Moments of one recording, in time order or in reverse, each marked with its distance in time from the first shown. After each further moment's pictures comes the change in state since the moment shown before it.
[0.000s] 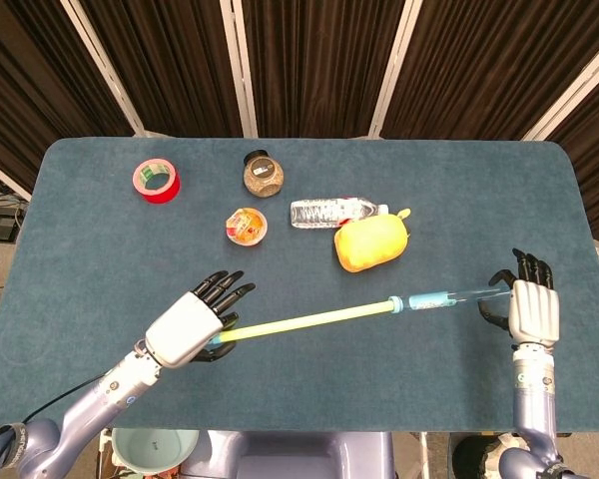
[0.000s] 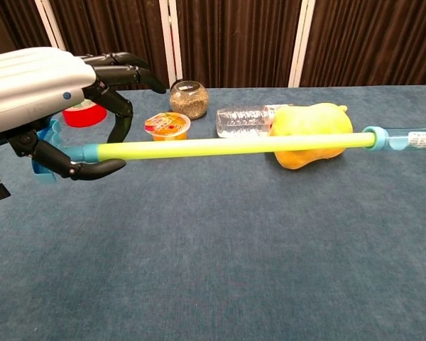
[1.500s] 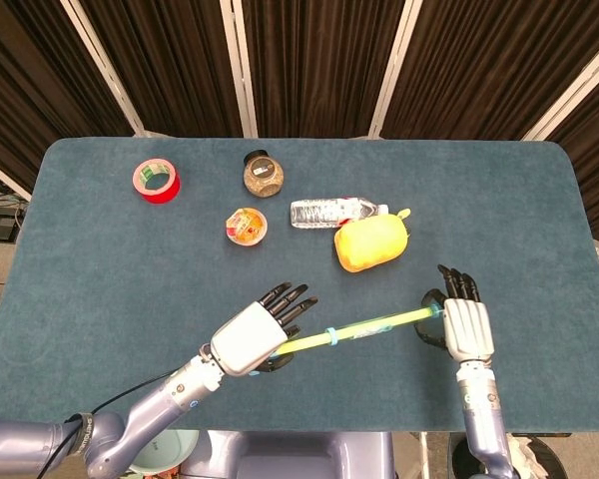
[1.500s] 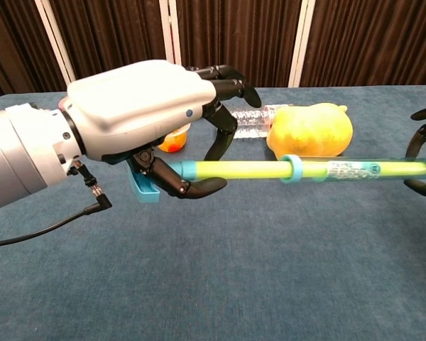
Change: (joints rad) left arm -0.131 -0.228 -0.089 -0.013 -0.121 -0.119 0.194; right arm 0.003 -0.105 -0.081 -0.141 -0.129 0.013 -0.089
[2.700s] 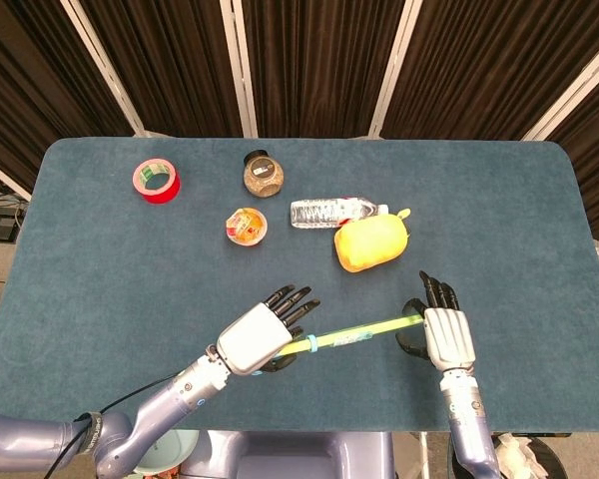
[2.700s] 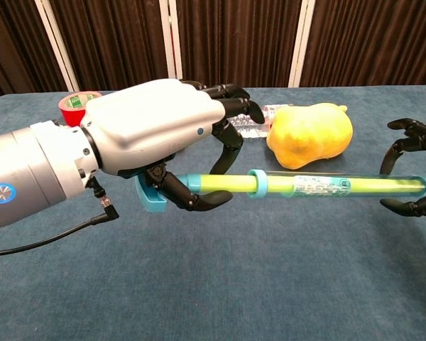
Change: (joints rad) left arm -0.011 -0.051 -0.003 0.044 -0.038 -0.022 0.014; right arm -0.007 -0.037 -0.036 -0.065 -0.036 -0.021 -0.044
